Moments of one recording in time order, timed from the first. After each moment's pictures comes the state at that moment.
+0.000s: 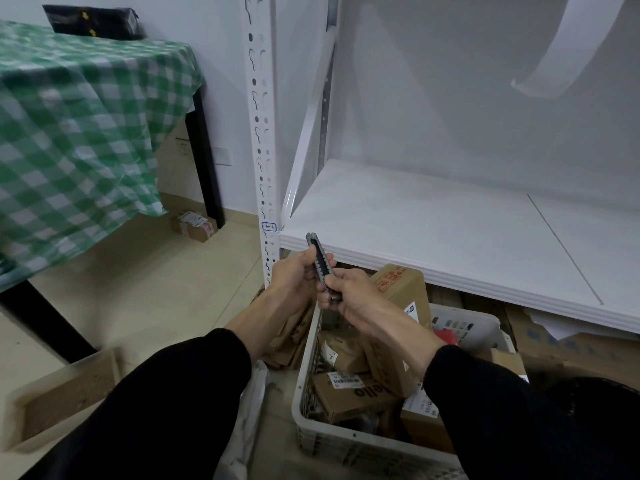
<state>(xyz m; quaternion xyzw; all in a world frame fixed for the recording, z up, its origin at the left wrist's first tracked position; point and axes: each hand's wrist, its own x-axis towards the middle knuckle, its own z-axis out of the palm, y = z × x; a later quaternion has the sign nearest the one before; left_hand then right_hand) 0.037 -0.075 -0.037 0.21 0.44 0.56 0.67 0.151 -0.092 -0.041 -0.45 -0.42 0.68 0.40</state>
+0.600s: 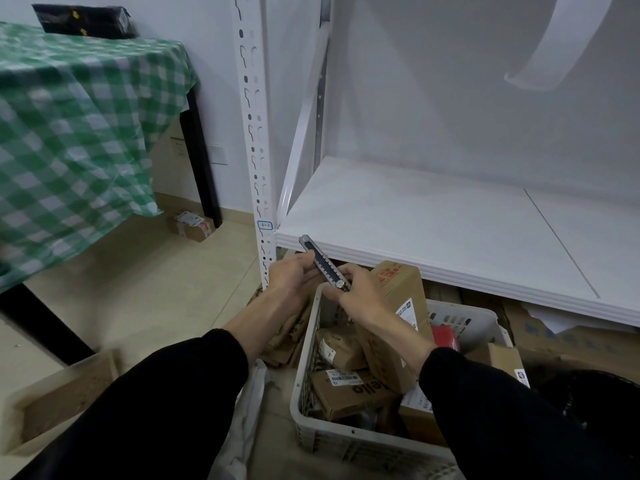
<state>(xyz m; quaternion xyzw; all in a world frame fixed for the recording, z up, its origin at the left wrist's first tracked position) 0.044 -0.074 -0.041 0.19 0.49 0.57 0.63 0.175 -0.089 -0.055 -0.60 -0.67 0.33 0.29</state>
